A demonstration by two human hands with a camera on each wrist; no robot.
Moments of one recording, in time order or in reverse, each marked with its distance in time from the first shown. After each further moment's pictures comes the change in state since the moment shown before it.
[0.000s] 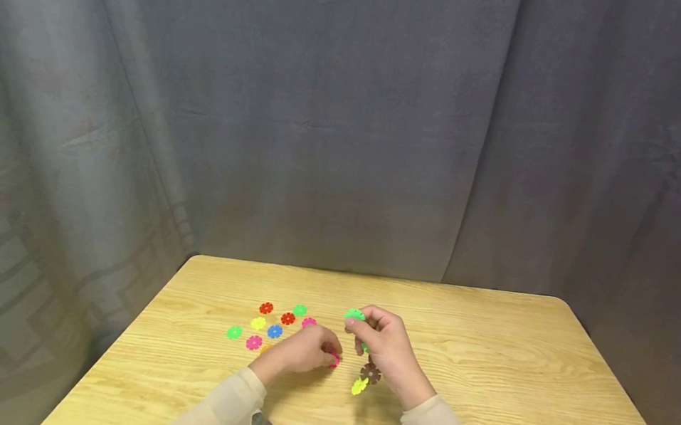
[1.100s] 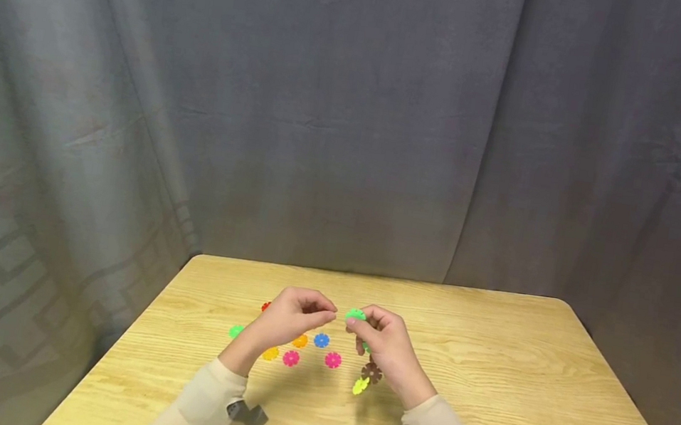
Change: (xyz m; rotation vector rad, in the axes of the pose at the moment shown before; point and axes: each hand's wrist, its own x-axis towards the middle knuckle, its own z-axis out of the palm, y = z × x) left_hand -0.037 0.046 -0.071 -0.381 0.269 0.215; right_hand 0.001 -0.001 0.003 0.003 0.019 0.037
